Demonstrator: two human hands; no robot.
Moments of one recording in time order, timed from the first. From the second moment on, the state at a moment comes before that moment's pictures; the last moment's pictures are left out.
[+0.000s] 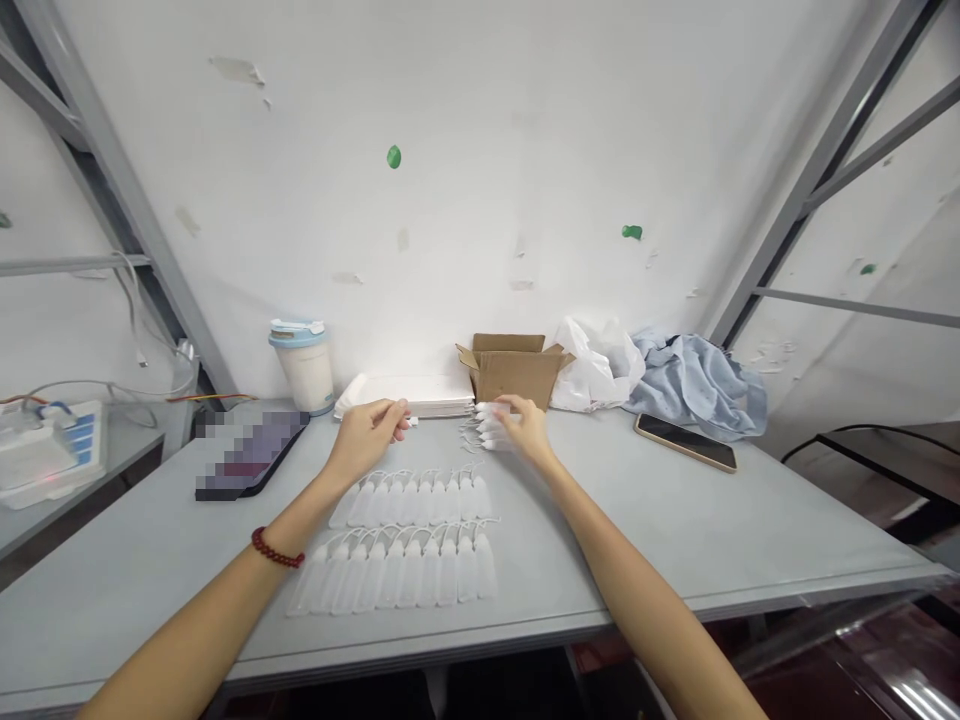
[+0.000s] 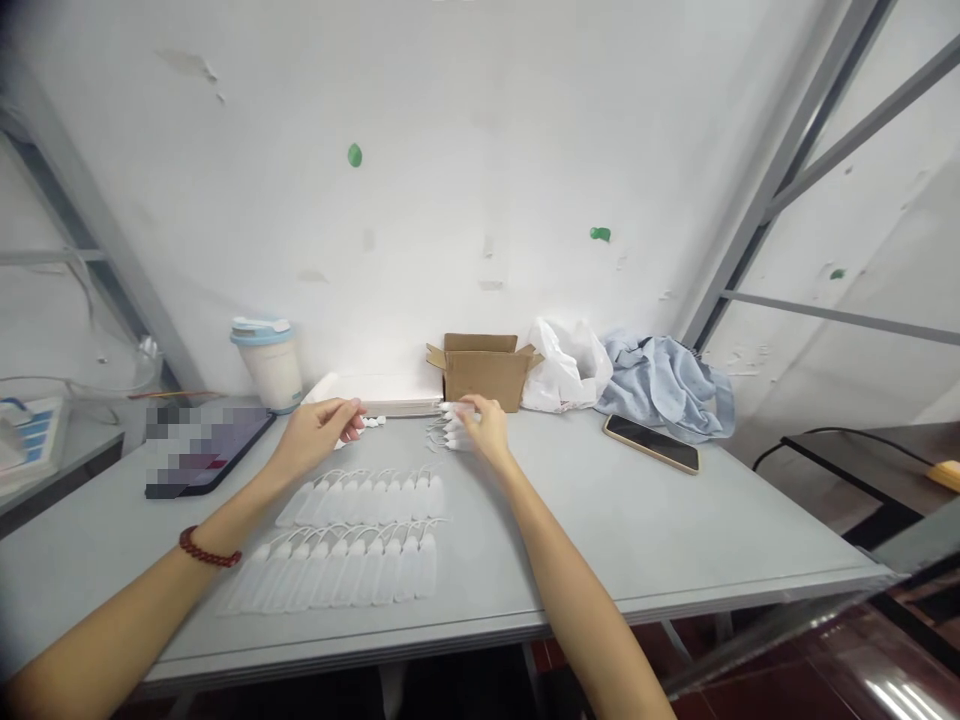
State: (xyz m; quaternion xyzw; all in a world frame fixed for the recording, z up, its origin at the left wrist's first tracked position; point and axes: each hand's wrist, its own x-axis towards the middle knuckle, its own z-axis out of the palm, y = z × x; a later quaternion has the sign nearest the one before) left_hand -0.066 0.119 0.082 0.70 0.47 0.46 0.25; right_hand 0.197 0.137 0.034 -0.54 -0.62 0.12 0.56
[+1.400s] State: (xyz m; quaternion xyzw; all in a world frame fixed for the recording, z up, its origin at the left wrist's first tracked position) left_hand -0.085 0.186 0.030 0.85 0.45 0.25 0.06; right_hand 0.172 0.111 0.048 -0.46 -0.79 0.01 0.42
